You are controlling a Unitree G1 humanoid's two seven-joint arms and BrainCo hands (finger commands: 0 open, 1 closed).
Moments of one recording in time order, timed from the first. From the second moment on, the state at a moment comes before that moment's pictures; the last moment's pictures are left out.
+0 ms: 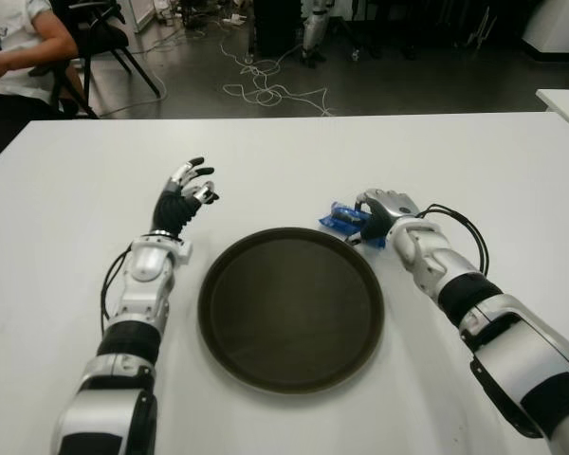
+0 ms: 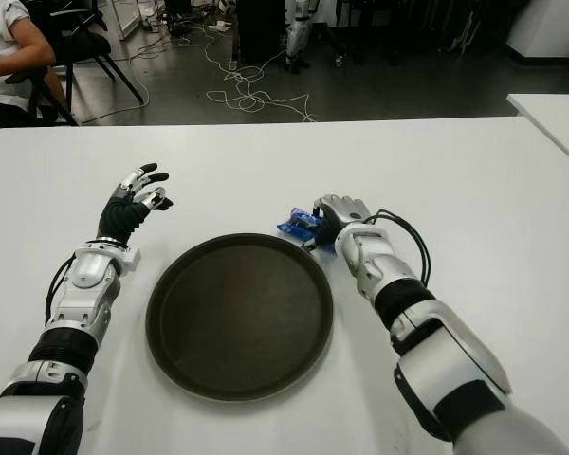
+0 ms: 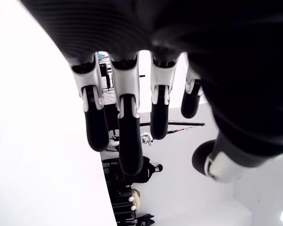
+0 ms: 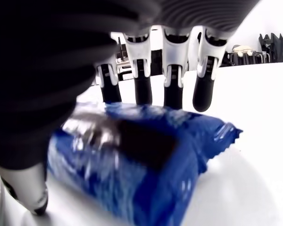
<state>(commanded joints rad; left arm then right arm) -0.50 0.11 0.09 0.77 -0.03 -0.31 -0.10 -0.76 -0.23 0.58 1.01 -0.68 0.04 -0.08</state>
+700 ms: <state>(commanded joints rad) -0.49 0.11 0.10 0.75 -0.03 -0.31 -0.11 -0.77 -0.22 0.59 1.08 -0.69 0.03 -0.06</state>
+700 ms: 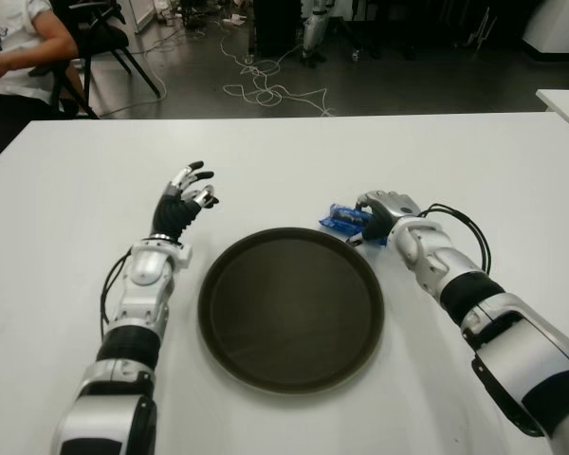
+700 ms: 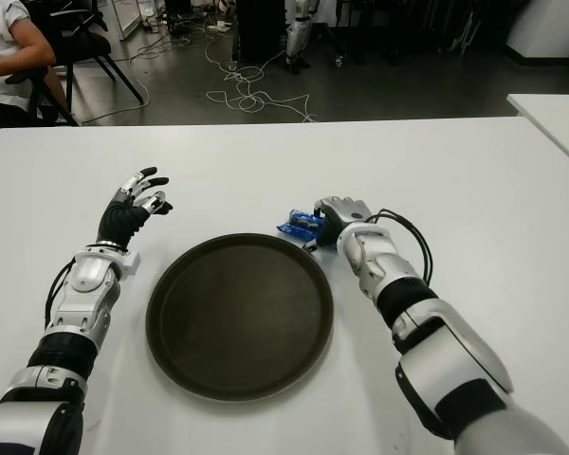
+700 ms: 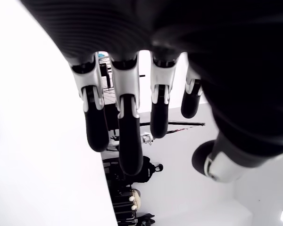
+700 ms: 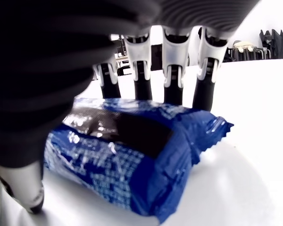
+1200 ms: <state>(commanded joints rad) -0.48 0.11 0.10 0.75 -0.04 -0.31 -0.11 -0.78 -0.21 0.60 1.11 -0.69 0.02 -0.06</state>
